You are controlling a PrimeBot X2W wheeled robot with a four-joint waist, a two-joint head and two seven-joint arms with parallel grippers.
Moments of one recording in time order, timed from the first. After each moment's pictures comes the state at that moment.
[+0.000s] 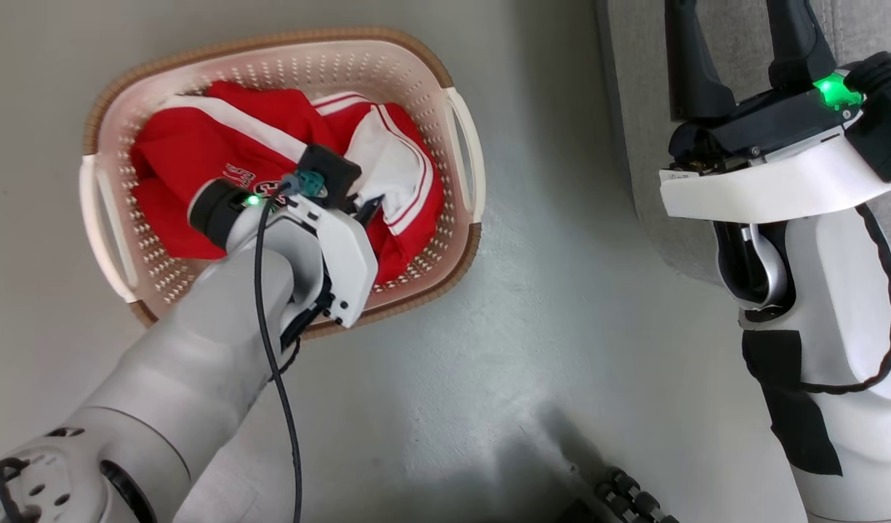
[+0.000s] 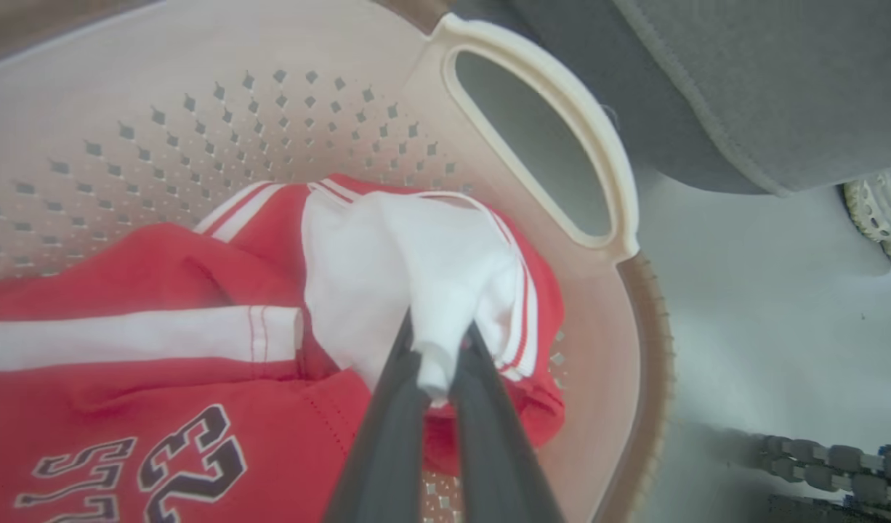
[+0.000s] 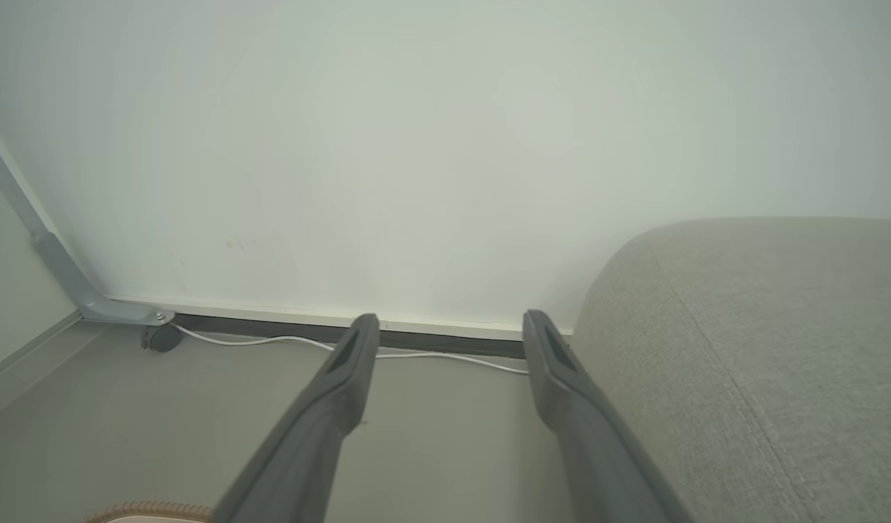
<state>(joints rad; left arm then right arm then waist) -1.06 0.14 -1.28 1.03 -0.94 -0.13 -0.09 -0.75 -0.06 0.22 0.14 0.27 0.12 -0.26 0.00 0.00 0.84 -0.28</state>
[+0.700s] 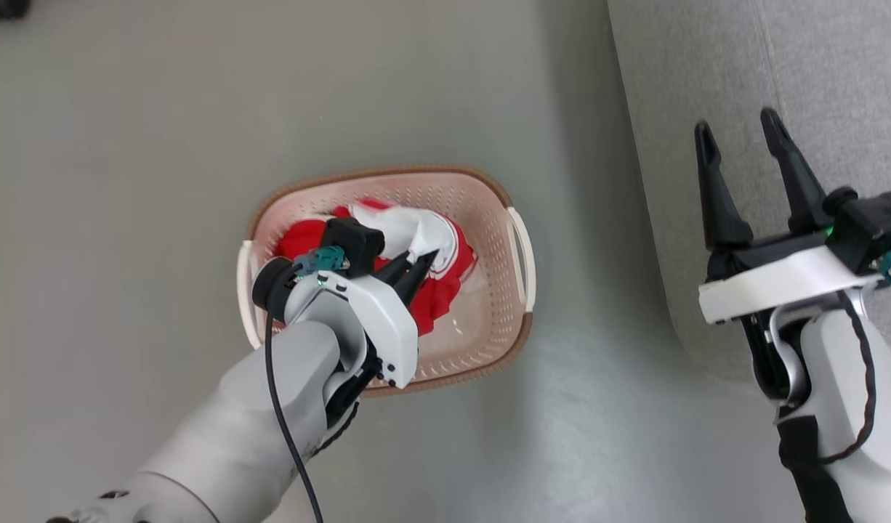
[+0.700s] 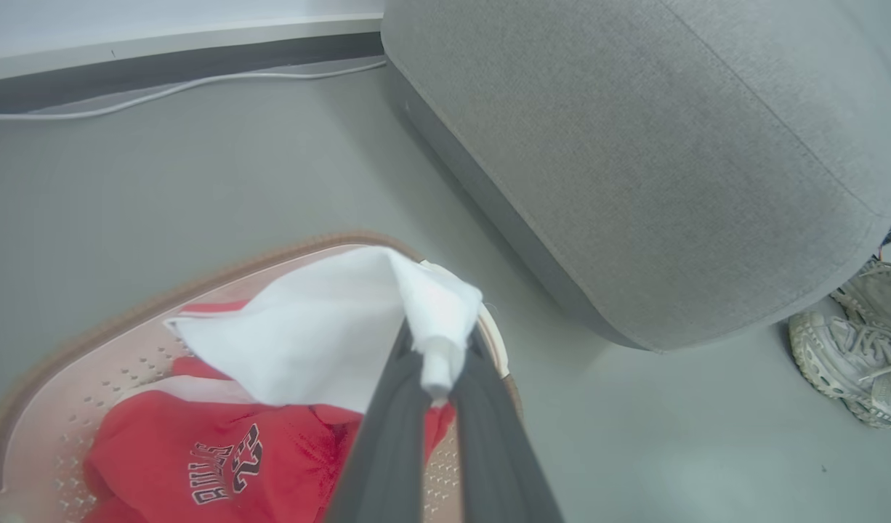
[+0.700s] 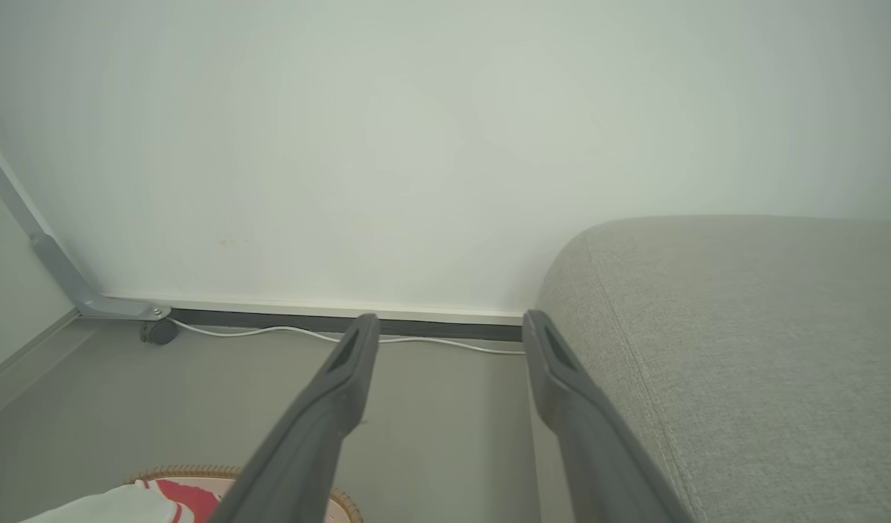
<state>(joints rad) -0.89 0.09 -1.19 0.94 -1.02 -0.13 -0.25 -0.53 -0.13 0.15 0.31 0.24 0.12 -0.26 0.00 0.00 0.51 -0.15</state>
